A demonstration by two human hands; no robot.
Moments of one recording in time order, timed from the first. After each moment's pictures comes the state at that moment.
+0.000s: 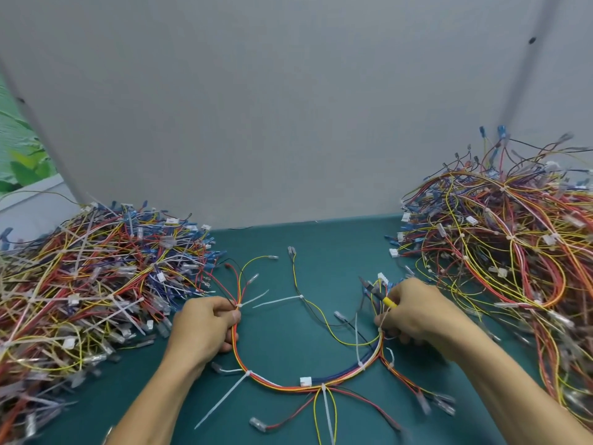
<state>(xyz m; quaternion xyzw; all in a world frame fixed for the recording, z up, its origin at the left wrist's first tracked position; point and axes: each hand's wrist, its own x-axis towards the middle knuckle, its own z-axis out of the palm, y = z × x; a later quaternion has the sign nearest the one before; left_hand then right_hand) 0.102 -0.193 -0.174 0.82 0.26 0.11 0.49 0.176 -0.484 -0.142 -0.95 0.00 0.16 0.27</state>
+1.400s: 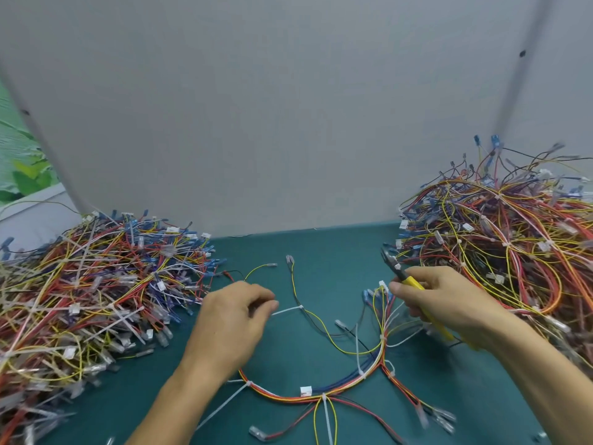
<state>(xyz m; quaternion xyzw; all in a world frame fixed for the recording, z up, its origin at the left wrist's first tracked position) 0.091 -0.236 -0.132 0.93 0.00 0.26 0.26 0.179 -0.522 -0.126 -0.87 -0.11 0.08 0.48</state>
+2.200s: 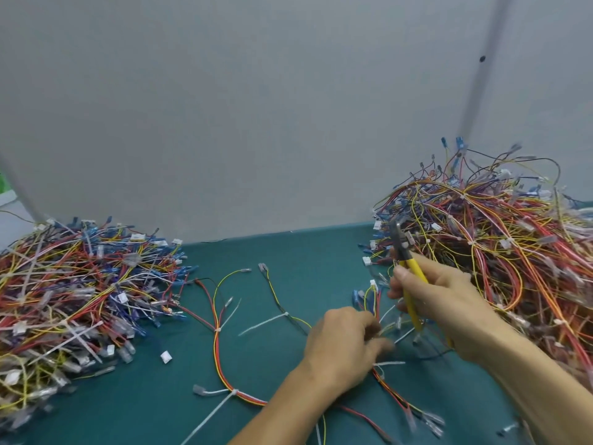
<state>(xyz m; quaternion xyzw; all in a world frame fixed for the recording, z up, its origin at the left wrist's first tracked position) 0.138 -0.381 -0.167 0.96 -0.12 0.06 0.26 0.164 -0.539 -0.127 -0.75 -0.10 0.00 0.66</state>
